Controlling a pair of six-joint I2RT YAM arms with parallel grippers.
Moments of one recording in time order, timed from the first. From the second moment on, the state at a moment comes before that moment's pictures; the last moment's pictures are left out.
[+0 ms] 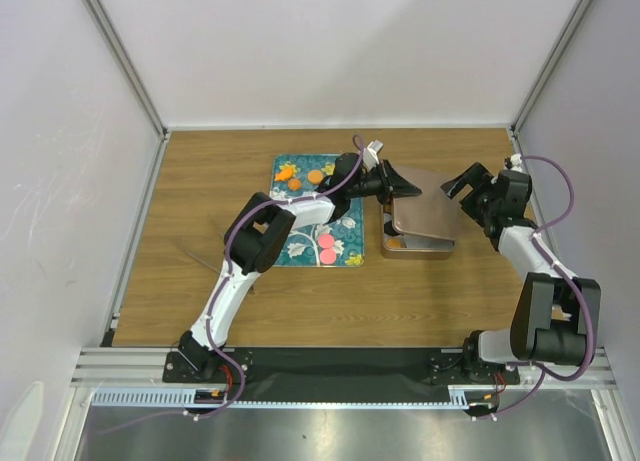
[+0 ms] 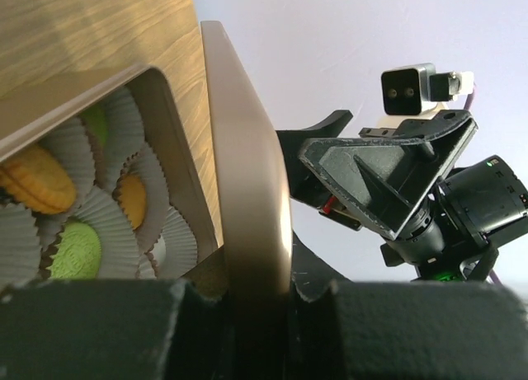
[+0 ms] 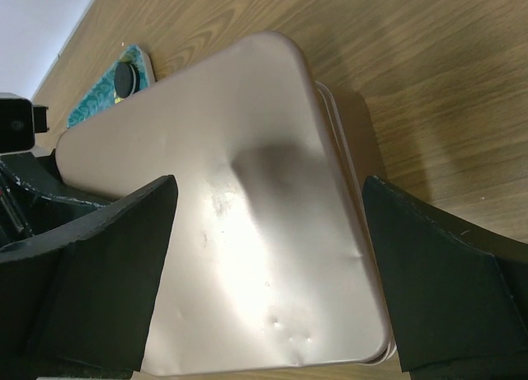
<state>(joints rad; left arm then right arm) -0.69 2.41 1.71 0.61 0.64 -1.34 -0.14 1.37 0.79 0.06 -0.24 0.65</state>
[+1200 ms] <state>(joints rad) -0.69 2.45 1.71 0.60 0.67 -1.38 -0.16 1.46 0.69 0.18 -0.31 0.65</state>
